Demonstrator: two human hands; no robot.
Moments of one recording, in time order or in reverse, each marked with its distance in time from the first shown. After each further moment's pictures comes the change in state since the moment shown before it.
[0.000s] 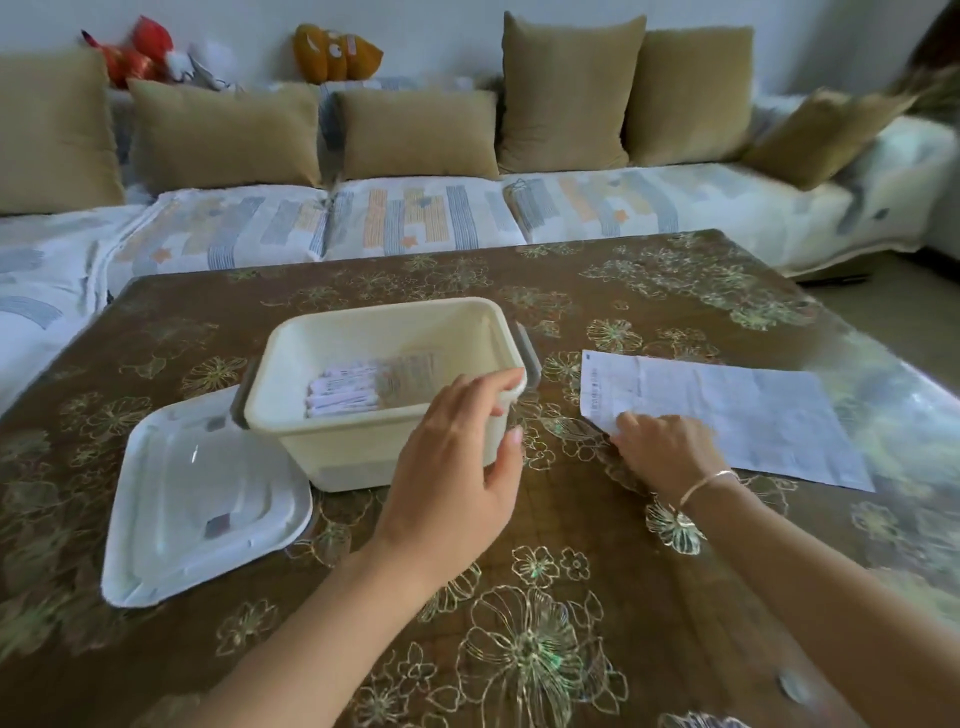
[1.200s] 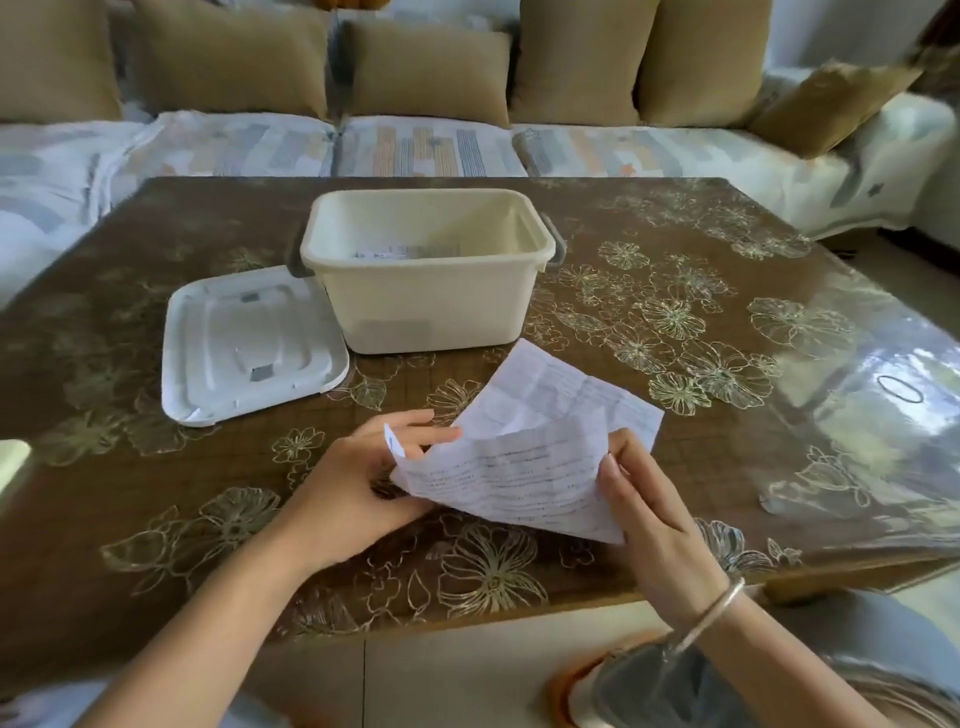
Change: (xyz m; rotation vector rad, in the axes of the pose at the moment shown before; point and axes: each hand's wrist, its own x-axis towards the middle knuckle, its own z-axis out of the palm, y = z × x) left_hand -0.155 -0.062 -0.045 -0.208 -0.282 -0.221; right_hand -0.200 -0.114 -0.066 1.791 0.069 -0.029
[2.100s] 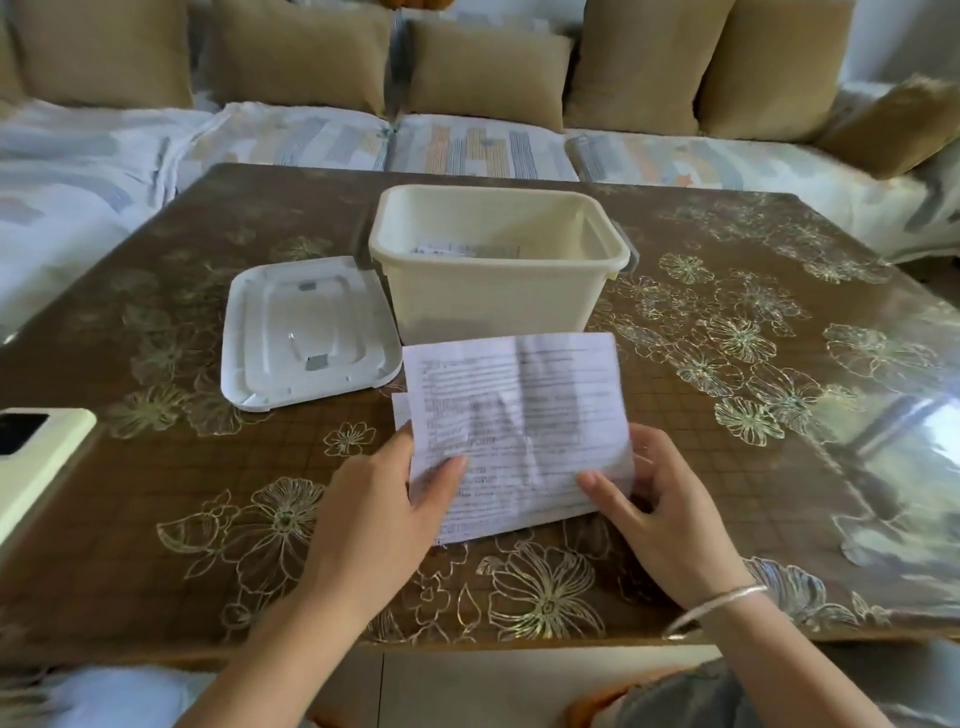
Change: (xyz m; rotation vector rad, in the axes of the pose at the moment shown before) left_hand -0.023 0.002 0.010 0.170 0.390 -0.112; right_hand 0.032 0.008 0.018 -0.313 0.039 0.134
